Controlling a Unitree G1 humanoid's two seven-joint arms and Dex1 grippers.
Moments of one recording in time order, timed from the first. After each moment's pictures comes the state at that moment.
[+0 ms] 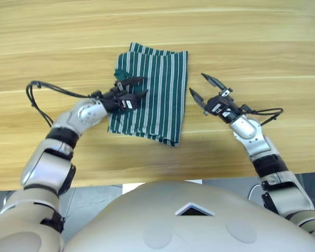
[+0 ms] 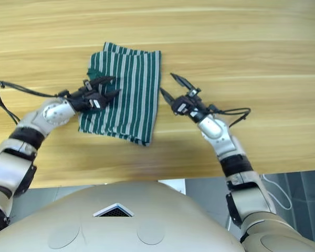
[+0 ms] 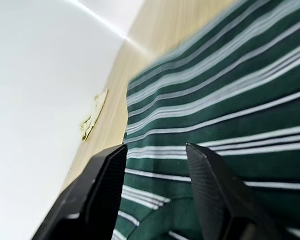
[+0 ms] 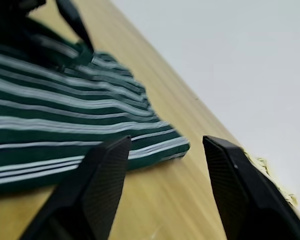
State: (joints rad) left arm -0.27 0.56 -0.50 0.66 0.41 -0.88 -0.18; right arm -0.02 -0.48 0.28 0.35 -0.30 -0.71 0.21
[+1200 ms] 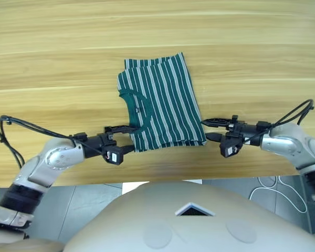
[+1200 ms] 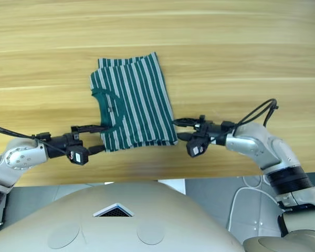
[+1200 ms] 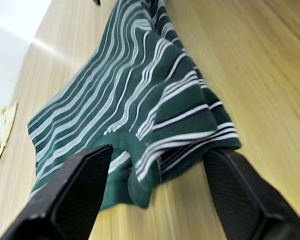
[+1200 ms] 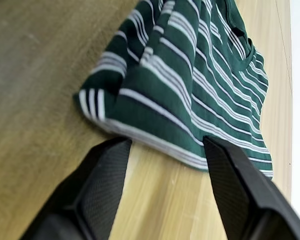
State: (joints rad) left arm 0.27 0.90 -0.34 -0.11 0.28 -0.64 -0.68; right arm 0.08 -0.91 0.33 0.02 -0.45 -0.81 0.61
